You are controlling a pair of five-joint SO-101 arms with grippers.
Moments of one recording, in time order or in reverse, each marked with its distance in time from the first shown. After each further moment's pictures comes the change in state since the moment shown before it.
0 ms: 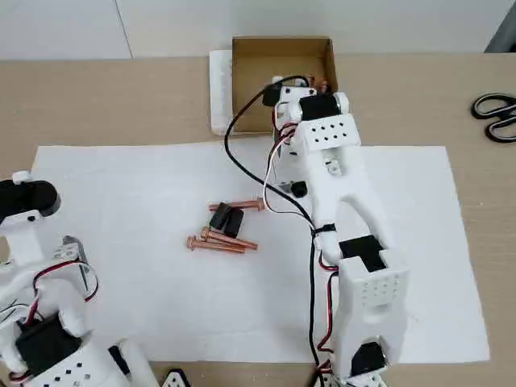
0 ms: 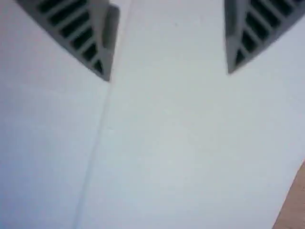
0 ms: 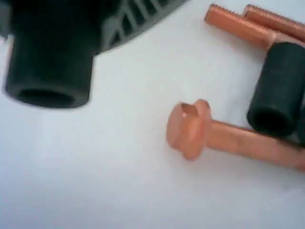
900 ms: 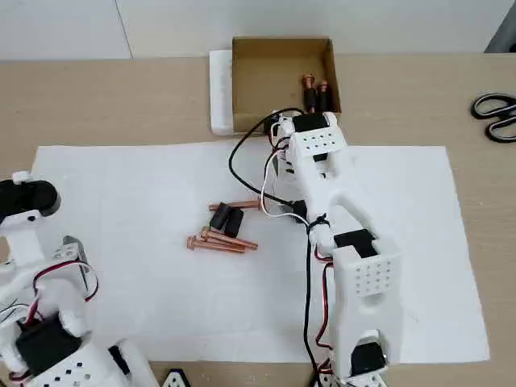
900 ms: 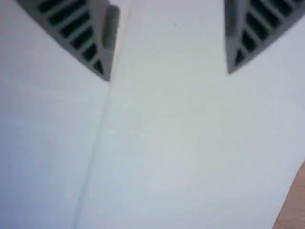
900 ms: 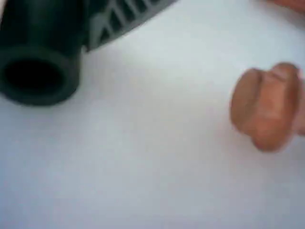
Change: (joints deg) left arm 0.0 0.0 0.0 0.0 0.0; right arm 0.3 7.0 7.2 -4.3 -0.5
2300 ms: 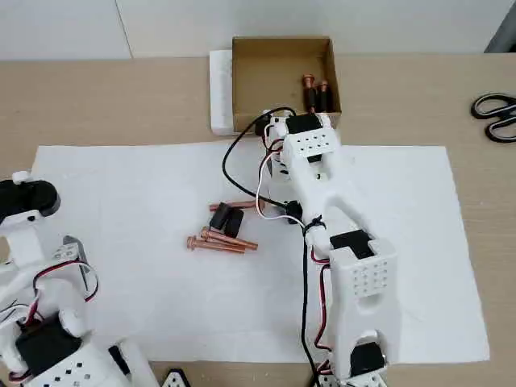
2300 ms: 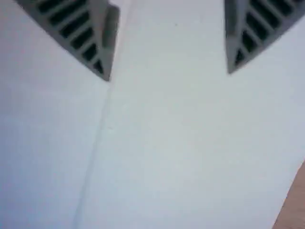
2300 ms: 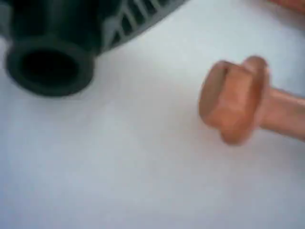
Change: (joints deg) left arm 0.0 0.0 0.0 0.0 0.0; right arm -1.3 0.1 0.0 -1.5 1.5
